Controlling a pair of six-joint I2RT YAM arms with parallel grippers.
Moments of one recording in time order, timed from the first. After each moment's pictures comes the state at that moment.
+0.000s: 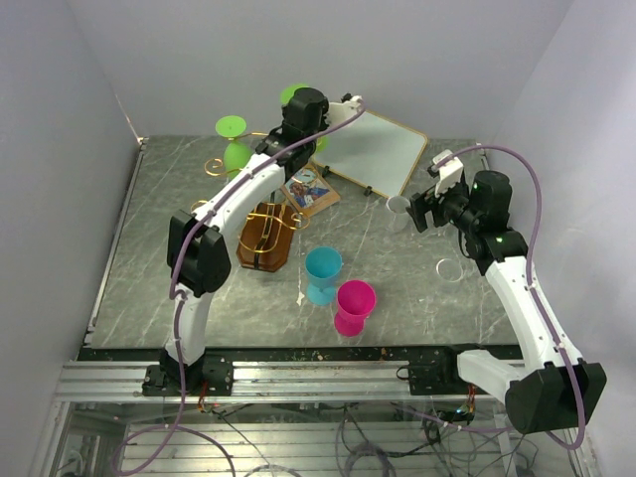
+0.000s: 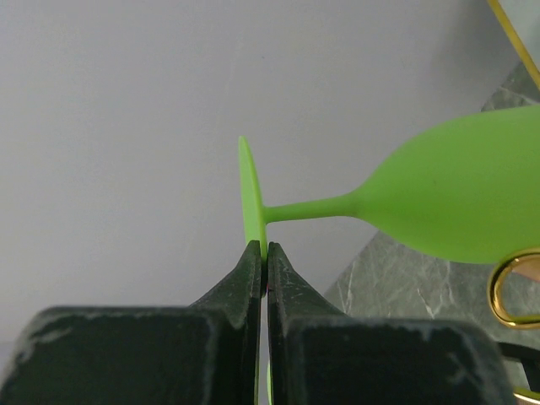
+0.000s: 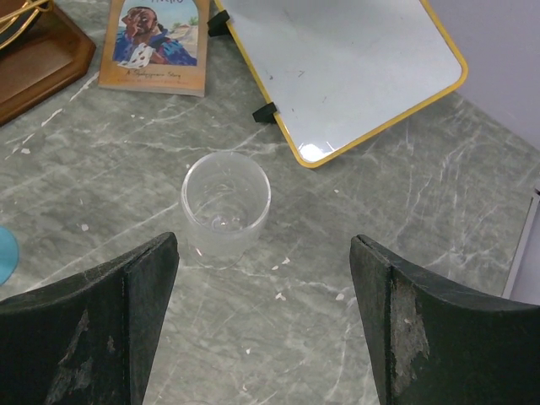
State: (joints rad) left arm -0.61 2.09 2.06 -0.16 -0.49 1.13; right arm 0.10 1.07 0.97 -0.30 -0.35 -0.38
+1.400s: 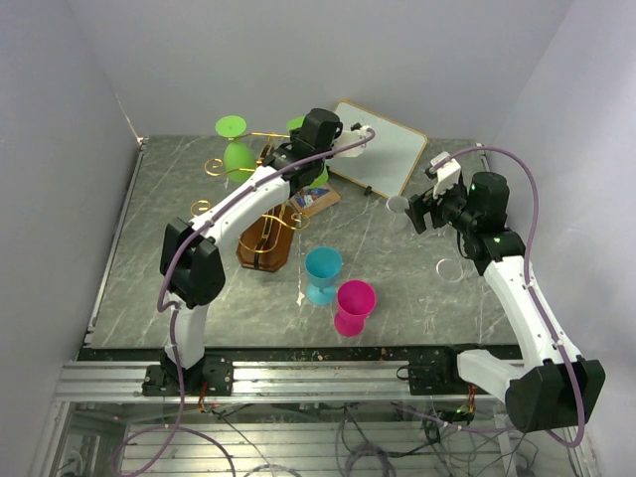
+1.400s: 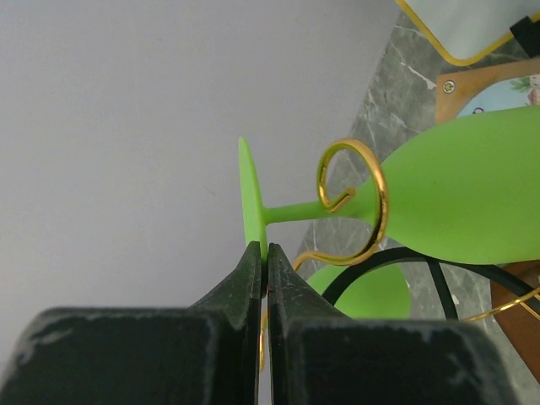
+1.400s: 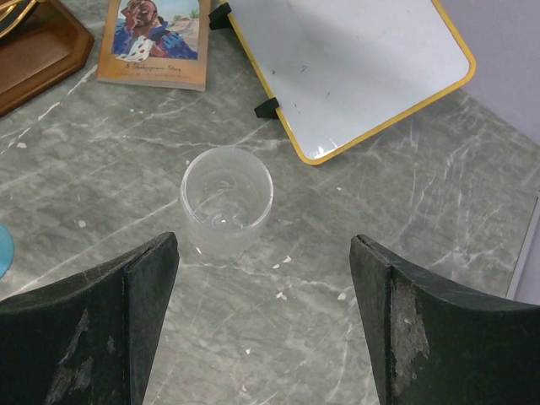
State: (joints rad) left arm -0.69 1.98 1.92 -0.34 -0.54 1.10; right arm 0.10 1.07 0.96 -0.28 -0.35 -0.39
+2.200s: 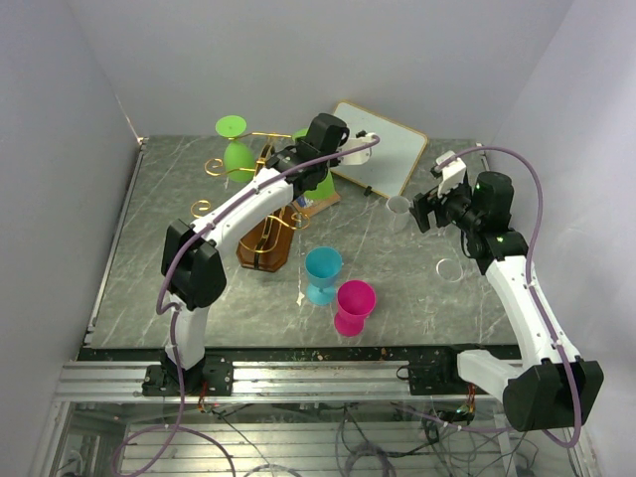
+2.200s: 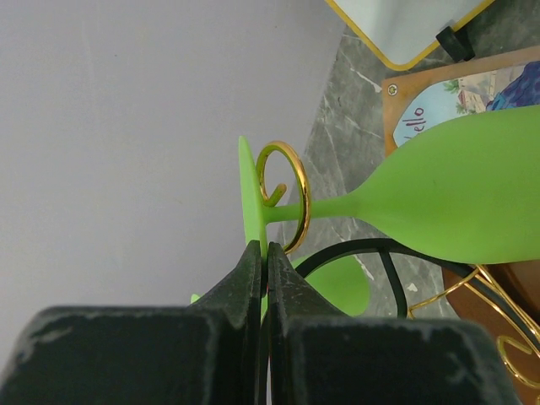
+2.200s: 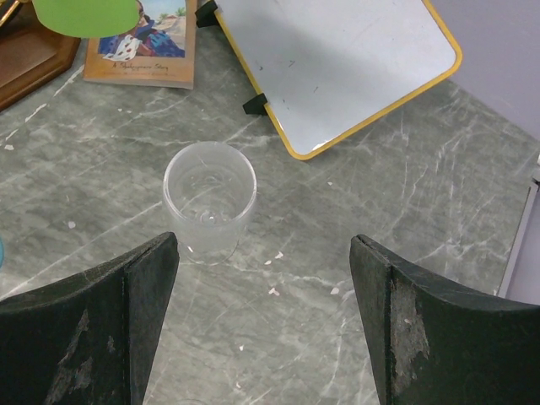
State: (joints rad) left arm -0.73 1.98 1.93 -0.45 -0.50 1.03; right arm 0.07 1.08 0.95 -0.28 -0.36 -0.39
